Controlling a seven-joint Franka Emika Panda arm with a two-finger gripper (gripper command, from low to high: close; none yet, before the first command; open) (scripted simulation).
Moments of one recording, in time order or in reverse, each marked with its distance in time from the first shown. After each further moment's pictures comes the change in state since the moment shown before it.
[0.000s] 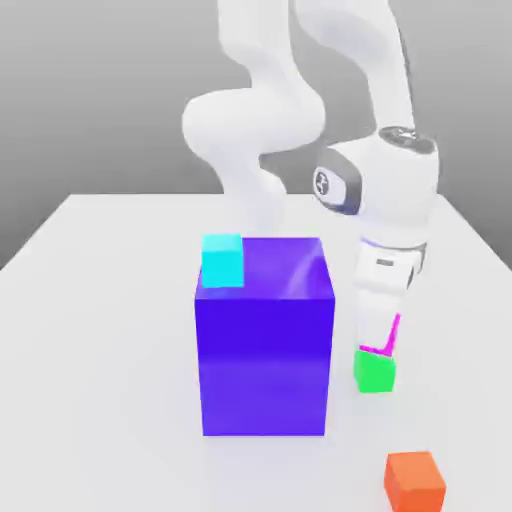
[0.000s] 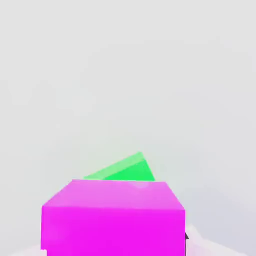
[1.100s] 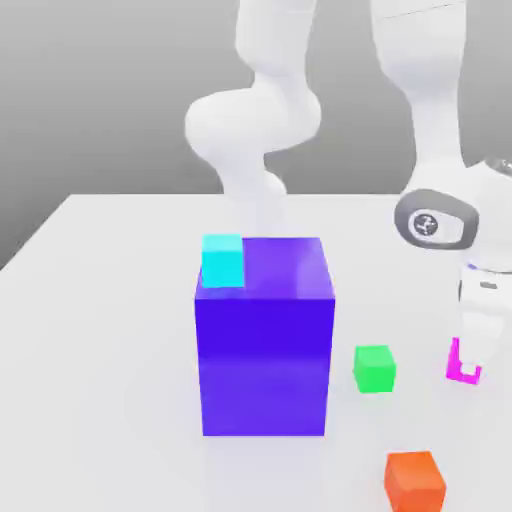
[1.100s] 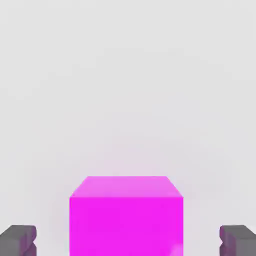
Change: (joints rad) arm 0.249 0.344 0.021 0.308 -0.317 0.025 0.566
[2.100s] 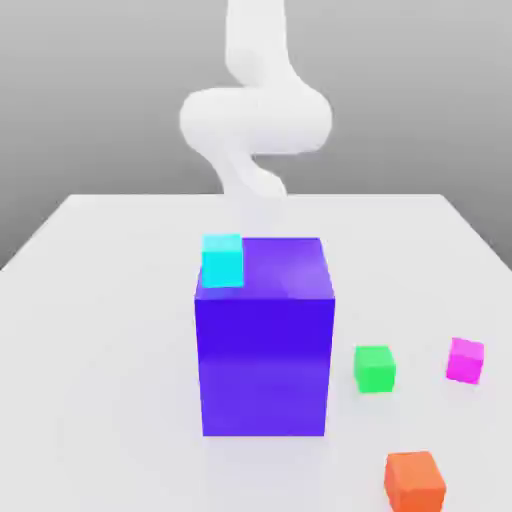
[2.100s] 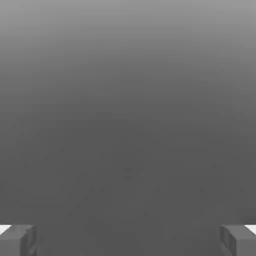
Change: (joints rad) arm -0.633 -1.055 -0.132 0.303 0.339 -0.625 0.000
